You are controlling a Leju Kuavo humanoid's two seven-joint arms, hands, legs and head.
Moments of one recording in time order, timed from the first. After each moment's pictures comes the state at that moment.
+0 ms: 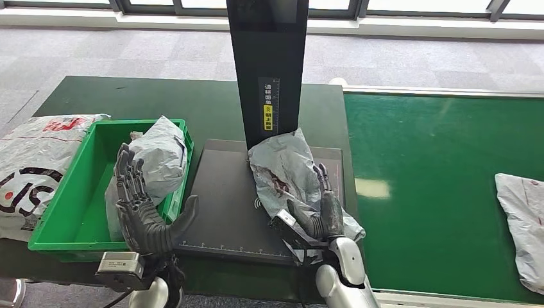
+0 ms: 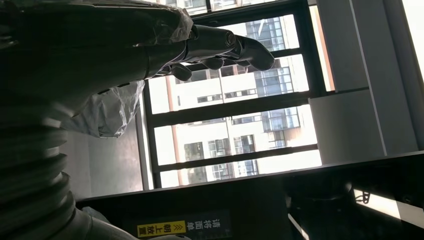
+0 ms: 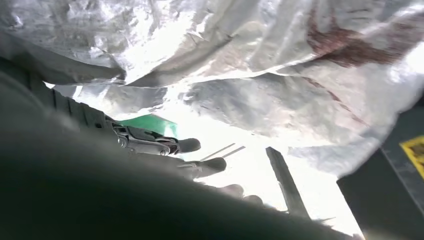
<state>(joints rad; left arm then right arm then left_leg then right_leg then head) 0.07 -0.30 -0.02 -1.61 -0.24 0.41 -0.70 -0.17 0.26 0.17 -1.08 1.28 -0.61 -0.29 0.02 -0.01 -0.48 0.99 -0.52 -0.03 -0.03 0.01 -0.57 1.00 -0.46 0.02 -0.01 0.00</state>
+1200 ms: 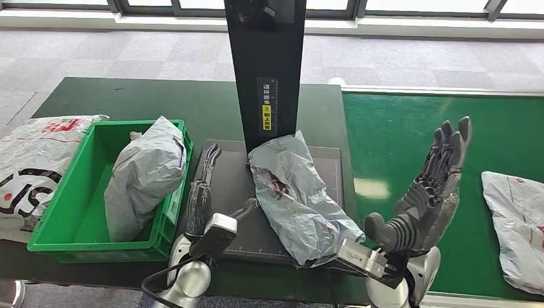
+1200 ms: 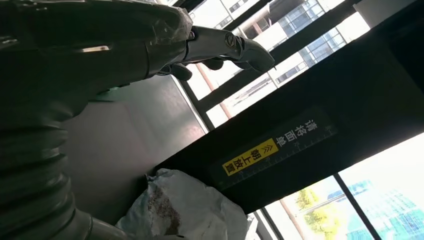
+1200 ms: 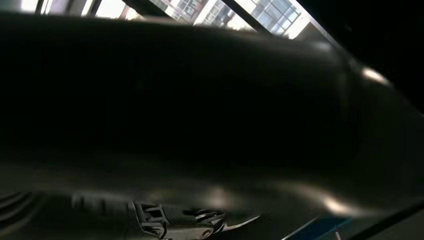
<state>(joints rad) -0.14 -0.30 -0.09 -1.21 -0.60 0.44 -0.49 -0.01 0.29 0.11 -1.94 1.00 -0.70 -0.70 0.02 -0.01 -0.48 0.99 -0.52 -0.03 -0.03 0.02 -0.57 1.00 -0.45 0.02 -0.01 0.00</state>
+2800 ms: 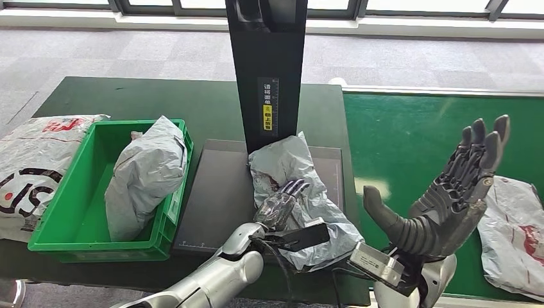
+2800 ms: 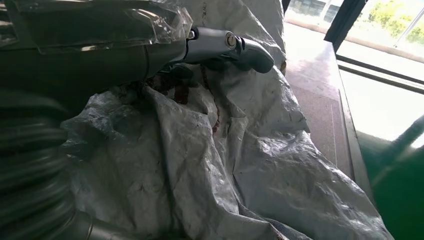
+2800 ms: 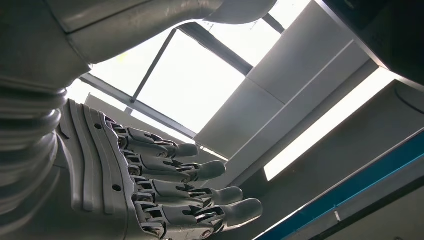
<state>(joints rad) -0.56 -0.38 -0.52 -0.44 -0.72 0.34 -0.07 0.00 0.29 0.10 -2.02 1.02 -0.70 -0.64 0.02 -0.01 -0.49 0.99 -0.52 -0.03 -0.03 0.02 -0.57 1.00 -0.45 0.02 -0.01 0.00</state>
